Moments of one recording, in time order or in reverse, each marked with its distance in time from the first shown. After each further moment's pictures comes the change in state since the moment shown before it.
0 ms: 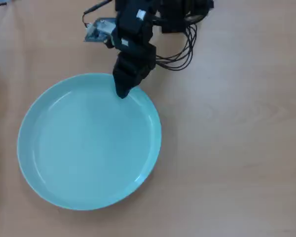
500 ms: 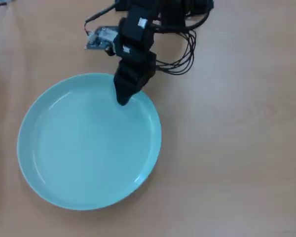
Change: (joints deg) arm -1.0 -3.0 1.2 -6.8 -2.7
